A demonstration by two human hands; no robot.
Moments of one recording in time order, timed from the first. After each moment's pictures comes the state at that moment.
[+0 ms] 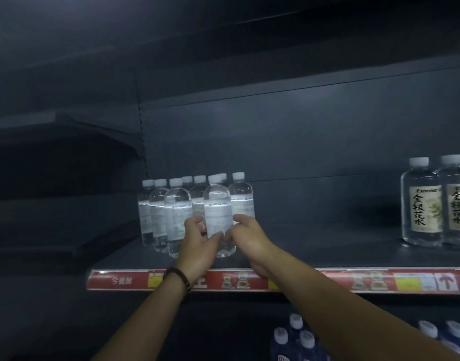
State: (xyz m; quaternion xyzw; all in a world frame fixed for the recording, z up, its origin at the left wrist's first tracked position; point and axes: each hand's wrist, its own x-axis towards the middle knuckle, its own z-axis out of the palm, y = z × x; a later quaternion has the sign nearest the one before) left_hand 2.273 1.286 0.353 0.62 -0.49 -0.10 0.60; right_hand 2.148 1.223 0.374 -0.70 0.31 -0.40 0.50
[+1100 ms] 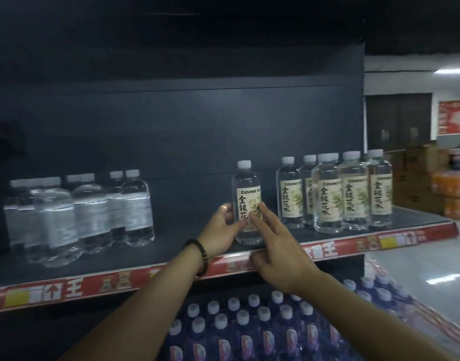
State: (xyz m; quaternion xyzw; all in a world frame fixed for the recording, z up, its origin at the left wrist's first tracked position) left_hand 2.039 1.179 0.360 0.50 -0.66 -0.26 0.50; right_hand 1.852 1.200 0.323 -0.85 0.39 -0.36 -0.01
